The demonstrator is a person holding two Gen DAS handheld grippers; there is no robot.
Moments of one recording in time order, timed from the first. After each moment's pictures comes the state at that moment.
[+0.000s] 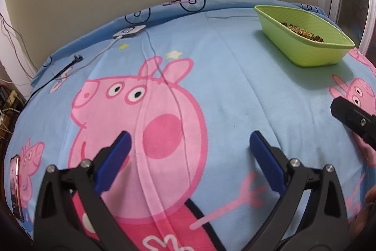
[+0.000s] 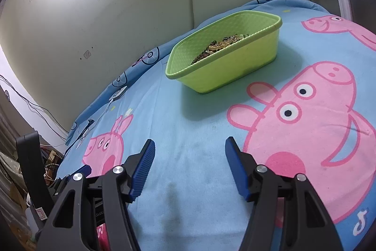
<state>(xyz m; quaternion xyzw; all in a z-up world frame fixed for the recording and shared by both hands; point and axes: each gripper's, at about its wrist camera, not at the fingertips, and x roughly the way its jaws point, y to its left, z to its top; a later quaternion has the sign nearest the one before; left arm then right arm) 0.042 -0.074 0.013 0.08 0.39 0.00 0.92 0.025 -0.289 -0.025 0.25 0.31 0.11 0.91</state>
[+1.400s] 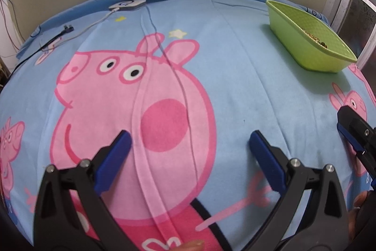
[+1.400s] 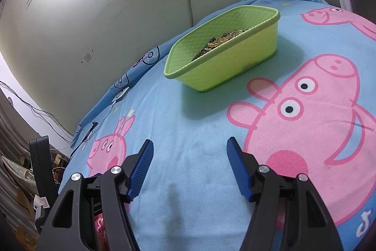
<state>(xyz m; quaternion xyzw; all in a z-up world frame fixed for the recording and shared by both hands) 0.056 -0.049 0.004 0.00 0.45 -0.03 0.90 0.029 -0.294 -0.027 0.27 0.31 0.12 0.90</state>
